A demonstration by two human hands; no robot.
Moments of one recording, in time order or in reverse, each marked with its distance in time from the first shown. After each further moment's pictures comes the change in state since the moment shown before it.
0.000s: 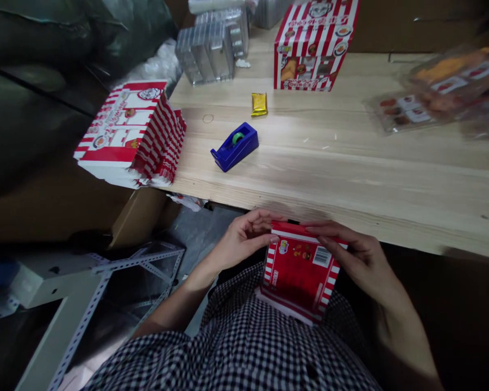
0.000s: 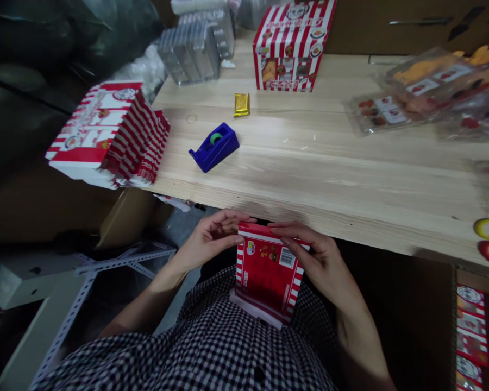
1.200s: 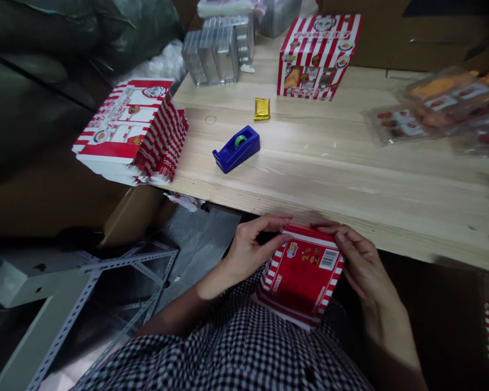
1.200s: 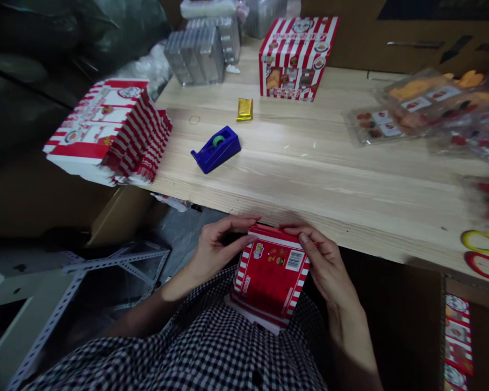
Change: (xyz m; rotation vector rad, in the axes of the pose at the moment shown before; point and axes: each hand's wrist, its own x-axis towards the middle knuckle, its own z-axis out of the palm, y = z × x) left_hand 0.005 -0.013 0.025 0.326 0.236 0.284; right_hand -0.005 0.021 0.002 0.414 0.198 0.214
